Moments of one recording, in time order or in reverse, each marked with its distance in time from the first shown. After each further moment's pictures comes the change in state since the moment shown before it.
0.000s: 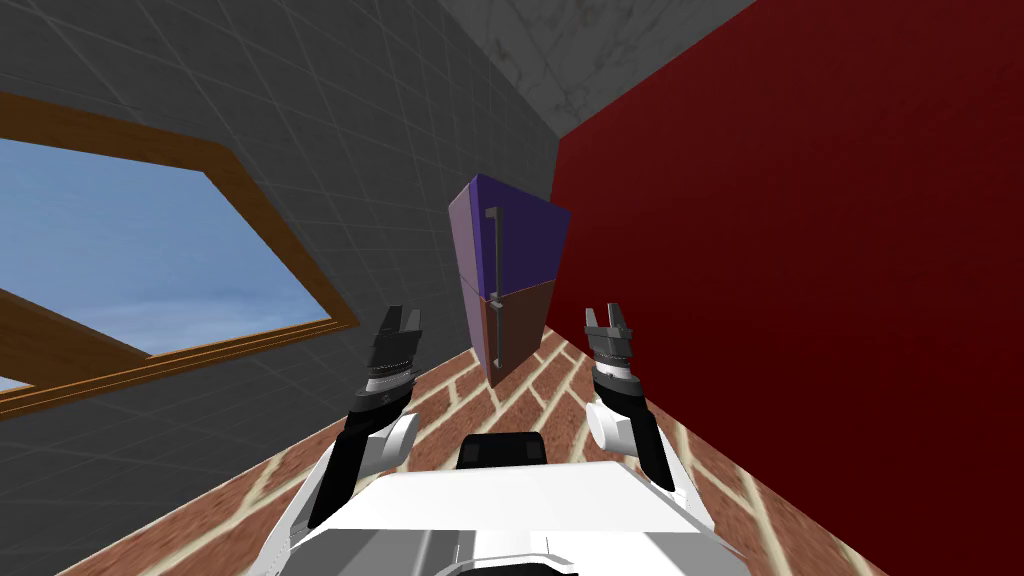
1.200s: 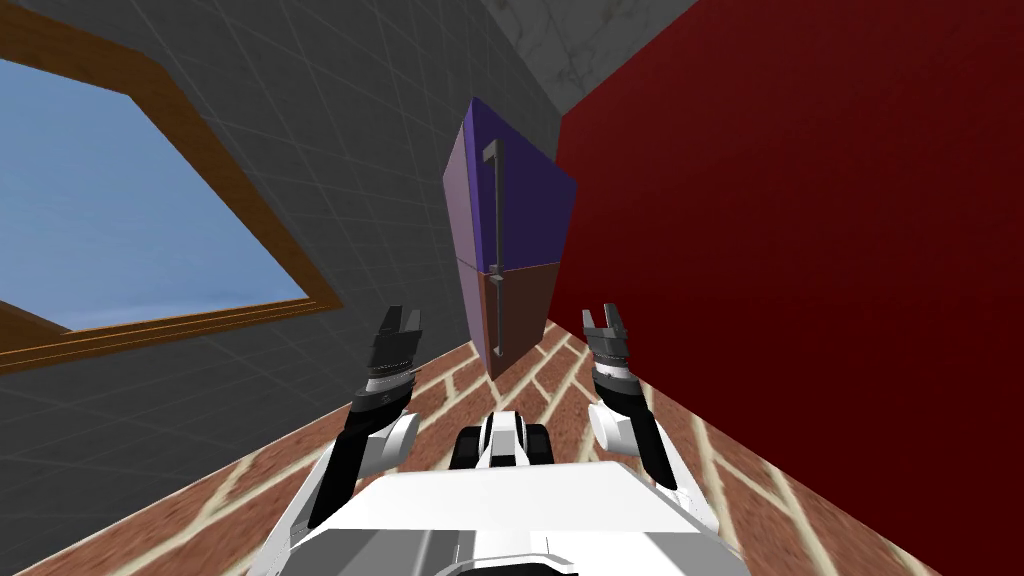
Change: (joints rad) left arm 0.000 0.000 0.000 0.000 0.000 0.000 0.000; right arm -0.001 -0.044 -0.006 0.017 0.021 0.005 0.013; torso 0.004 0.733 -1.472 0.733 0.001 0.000
